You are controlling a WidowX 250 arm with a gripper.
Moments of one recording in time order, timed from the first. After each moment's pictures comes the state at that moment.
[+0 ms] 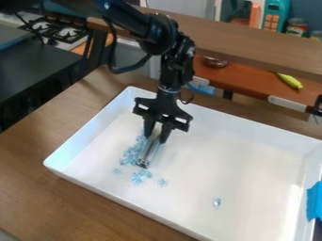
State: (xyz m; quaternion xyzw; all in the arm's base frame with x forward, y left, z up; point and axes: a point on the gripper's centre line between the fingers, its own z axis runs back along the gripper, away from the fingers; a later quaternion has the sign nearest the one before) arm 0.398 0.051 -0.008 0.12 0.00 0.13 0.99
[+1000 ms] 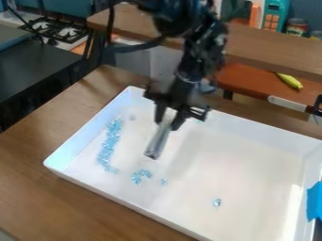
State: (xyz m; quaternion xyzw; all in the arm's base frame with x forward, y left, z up) arm 0.382 -0.010 0.055 0.15 -0.10 0.12 0.98
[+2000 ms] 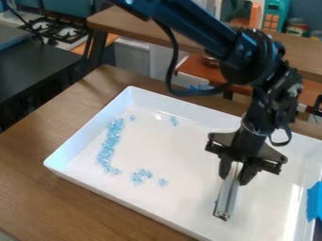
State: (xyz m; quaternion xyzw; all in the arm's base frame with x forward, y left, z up) arm 0.360 -0.129 0.015 0.07 -0.08 0.09 0.99
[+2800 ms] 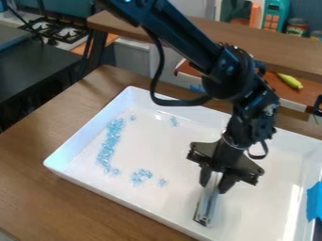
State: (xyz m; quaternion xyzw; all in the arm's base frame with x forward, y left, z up) arm 0.351 -0.098 -0.004 0.10 -0.08 0.09 0.99
